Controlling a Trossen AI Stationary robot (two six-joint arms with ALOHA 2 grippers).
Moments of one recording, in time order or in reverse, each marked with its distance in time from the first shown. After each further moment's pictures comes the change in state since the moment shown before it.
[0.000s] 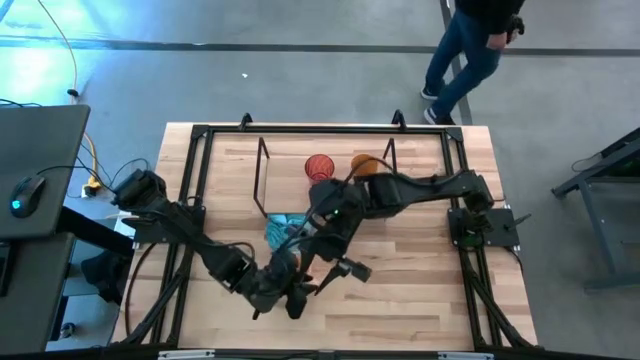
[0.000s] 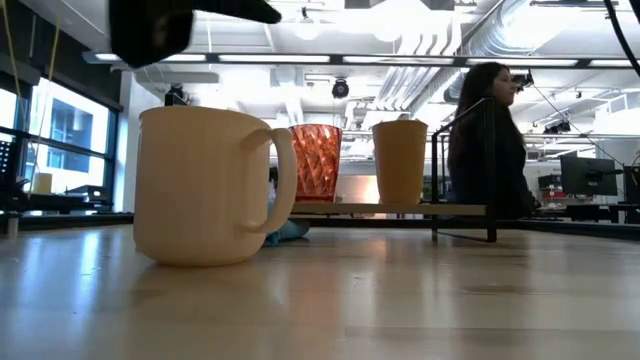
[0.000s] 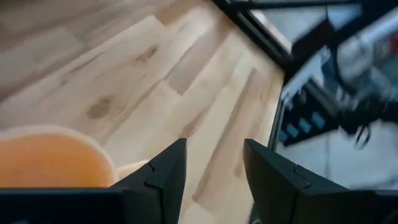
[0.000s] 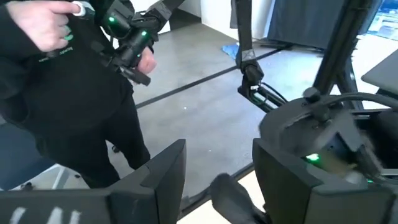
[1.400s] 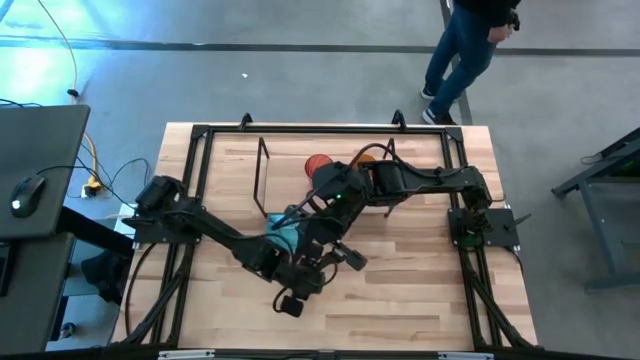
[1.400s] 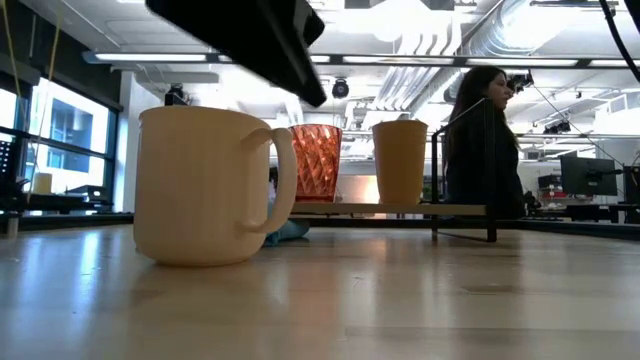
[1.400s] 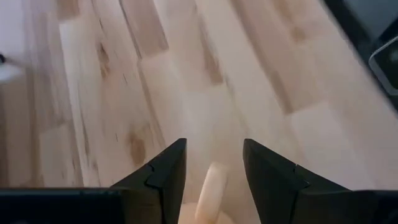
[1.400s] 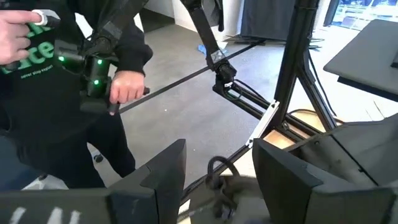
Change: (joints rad) left arm 0.164 0.174 0.213 -0.314 0.384 1.073; right arm -0.032 0.002 0.062 -0.037 0.075 0.060
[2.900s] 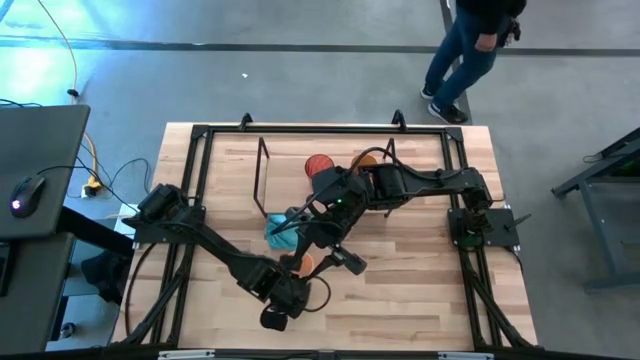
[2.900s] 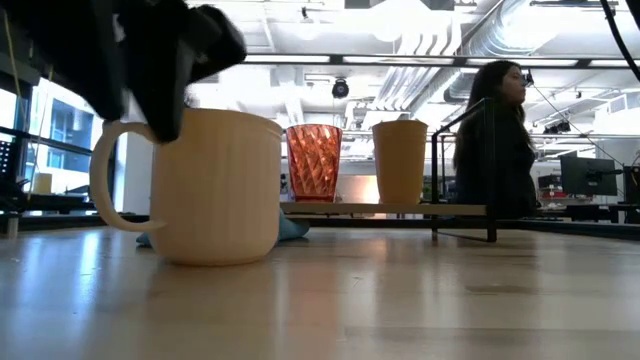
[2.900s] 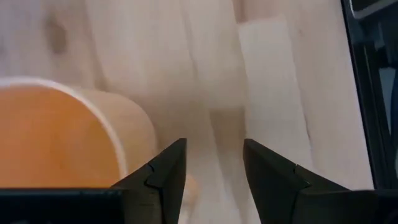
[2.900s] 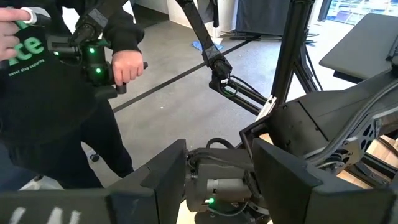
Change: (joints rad) left arm -0.107 0.049 0.106 -0.352 0.079 -0.329; right arm 0.015 0.002 -0.001 -0.005 0.042 0.013
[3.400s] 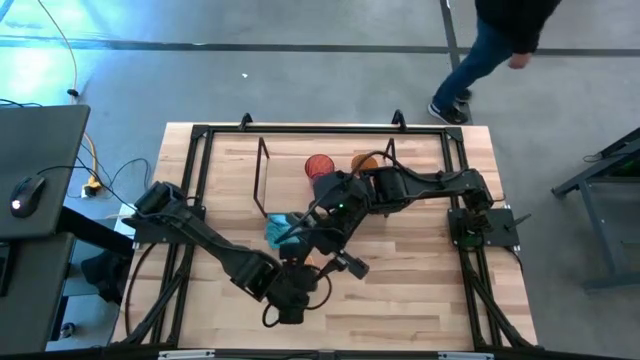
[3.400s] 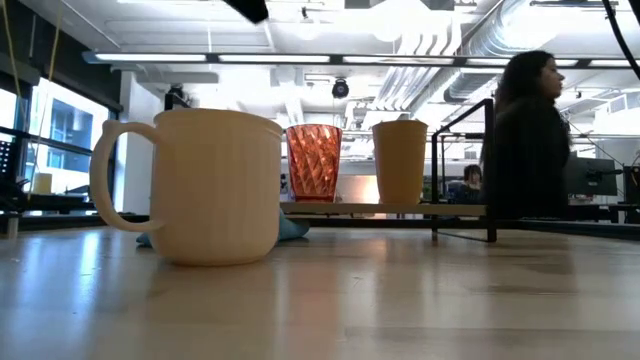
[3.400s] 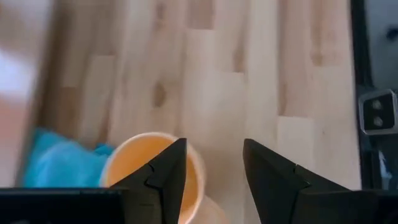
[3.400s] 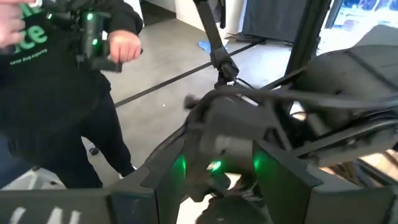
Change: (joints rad) left arm -0.008 -0.036 0.199 -0.143 -0.278 -0.180; right arm 0.013 -0.007 -0.001 -0.004 -0.004 -0.052
